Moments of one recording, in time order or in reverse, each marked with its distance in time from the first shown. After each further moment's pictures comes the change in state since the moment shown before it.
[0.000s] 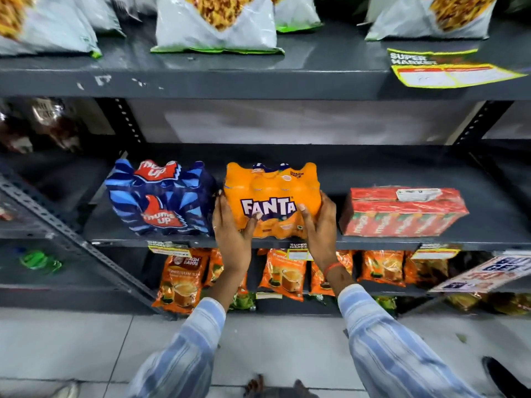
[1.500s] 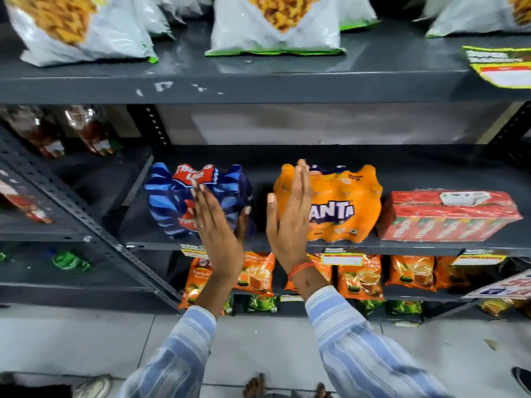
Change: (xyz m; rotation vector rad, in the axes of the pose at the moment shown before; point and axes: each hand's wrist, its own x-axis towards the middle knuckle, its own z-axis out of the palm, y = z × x) left_hand 0.035 -0.029 -0.073 0.233 0.166 0.190; right_hand -0.029 -0.102 0.106 -0.067 0.160 -0.385
